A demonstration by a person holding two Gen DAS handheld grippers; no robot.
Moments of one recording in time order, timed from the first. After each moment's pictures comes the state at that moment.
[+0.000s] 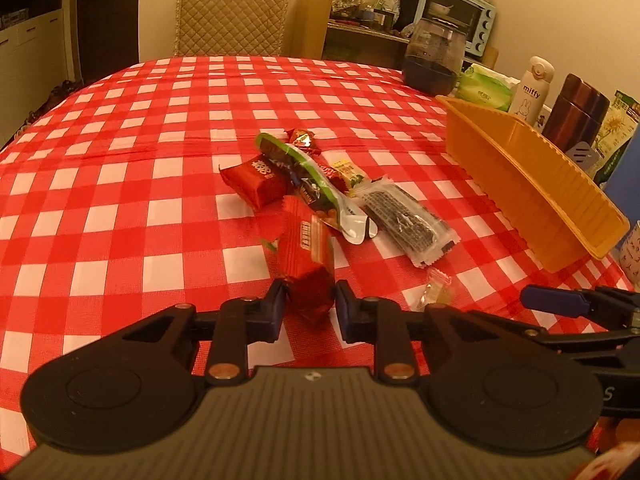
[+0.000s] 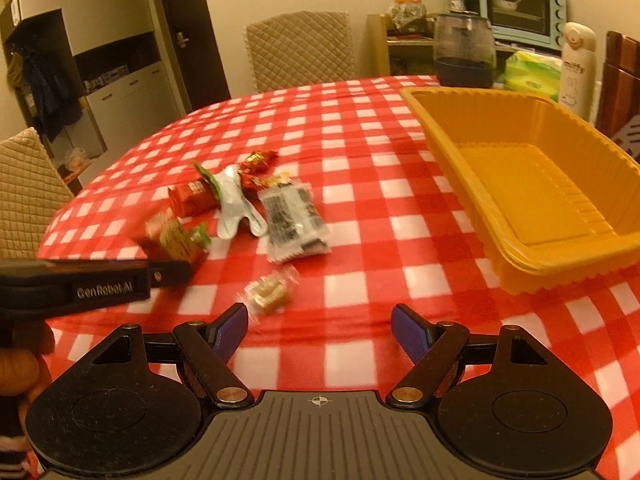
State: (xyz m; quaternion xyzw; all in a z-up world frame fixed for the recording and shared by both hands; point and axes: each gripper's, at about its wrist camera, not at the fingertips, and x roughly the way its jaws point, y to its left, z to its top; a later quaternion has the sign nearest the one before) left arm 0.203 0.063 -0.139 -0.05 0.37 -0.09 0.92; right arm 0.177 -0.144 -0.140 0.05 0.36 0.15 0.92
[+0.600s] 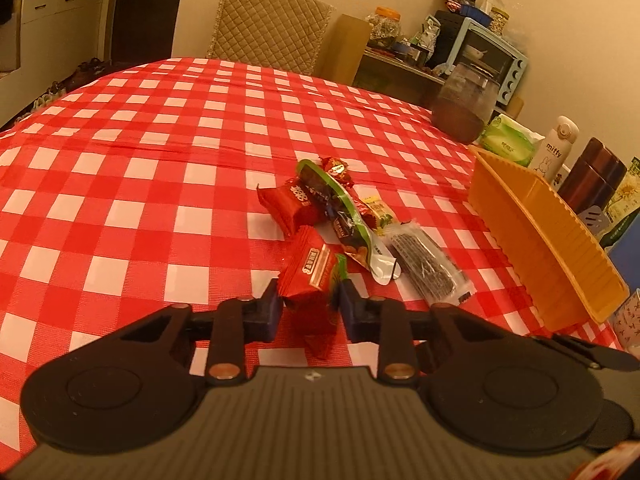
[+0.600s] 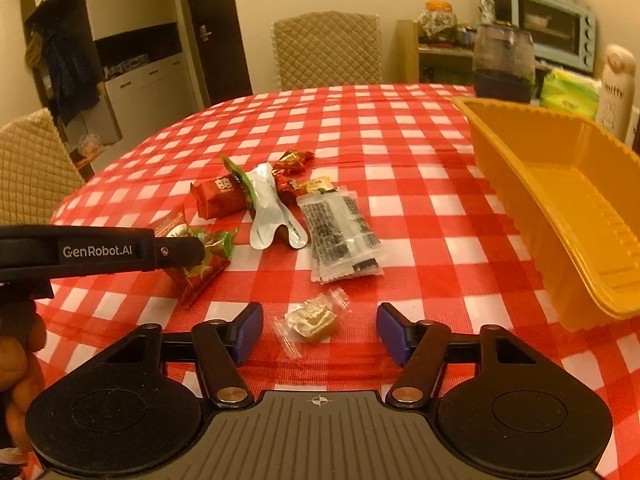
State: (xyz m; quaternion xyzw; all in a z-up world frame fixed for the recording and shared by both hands) left arm 0.208 0.085 -0.136 -0.13 0.35 -0.05 0.93; right arm 0.196 -0.107 -0.151 0.01 0.35 0.17 0.92
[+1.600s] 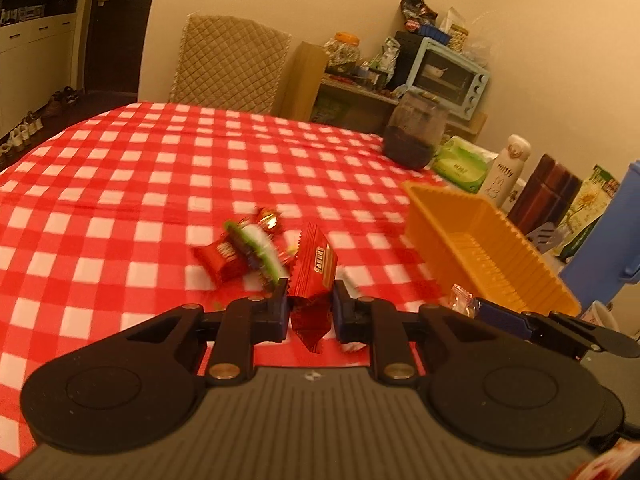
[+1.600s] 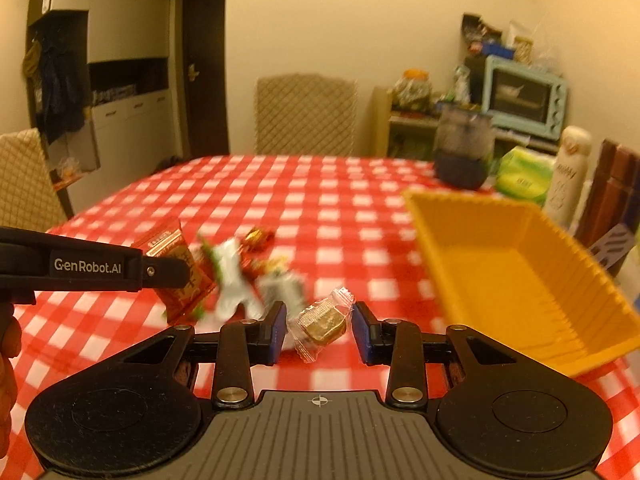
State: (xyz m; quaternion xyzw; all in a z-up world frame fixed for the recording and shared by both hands) left arm 0.200 0.046 -0.078 -0.12 0.31 -0.09 0.94; right arm 0.178 -0.133 -0.099 -0.02 0.26 0.13 0.96
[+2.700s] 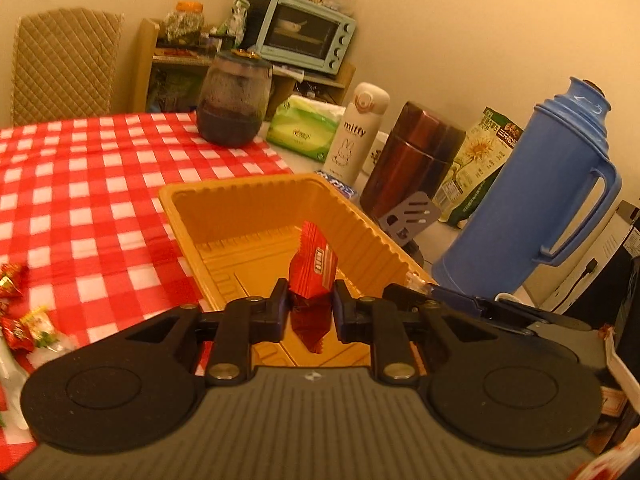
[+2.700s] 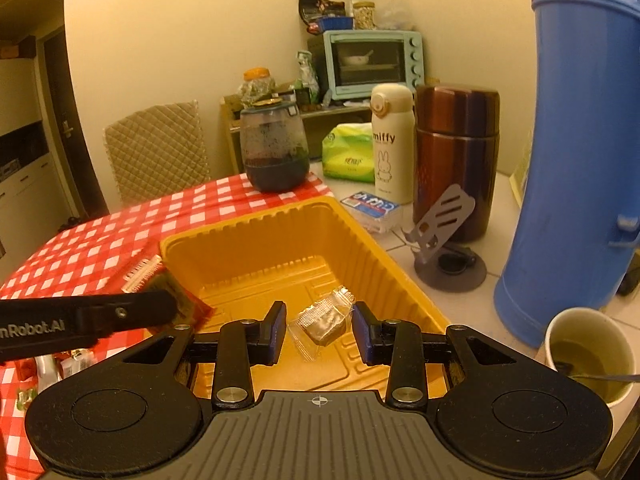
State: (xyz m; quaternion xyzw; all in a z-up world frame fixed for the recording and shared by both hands) left arm 0.283 -0.130 -0.071 -0.08 0.33 -0.28 0.90; right arm 0.229 -0.312 -0.083 0.09 0.28 -0.03 0.96
